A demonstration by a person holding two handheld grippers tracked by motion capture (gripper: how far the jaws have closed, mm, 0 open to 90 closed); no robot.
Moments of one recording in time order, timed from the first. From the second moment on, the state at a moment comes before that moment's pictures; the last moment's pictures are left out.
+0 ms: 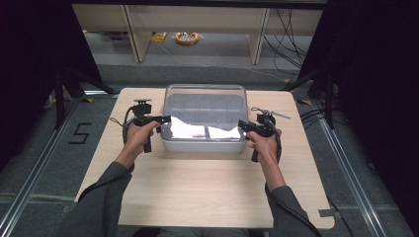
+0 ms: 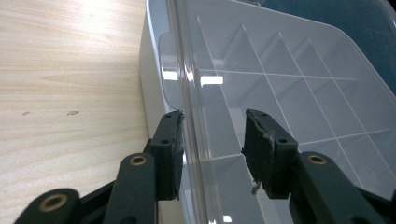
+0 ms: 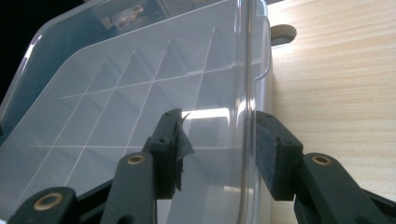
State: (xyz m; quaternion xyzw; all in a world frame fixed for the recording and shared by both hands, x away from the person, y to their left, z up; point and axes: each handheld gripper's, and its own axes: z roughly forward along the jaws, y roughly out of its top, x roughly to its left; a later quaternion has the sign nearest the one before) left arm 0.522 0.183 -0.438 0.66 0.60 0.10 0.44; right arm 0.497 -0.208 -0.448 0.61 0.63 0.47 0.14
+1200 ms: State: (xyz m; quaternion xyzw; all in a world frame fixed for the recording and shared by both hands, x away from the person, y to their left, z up) left arm 0.536 0.195 -0.443 0.62 0.64 0.10 0.44; right arm 0.506 -0.213 -0.439 0.60 0.65 0.44 0.16
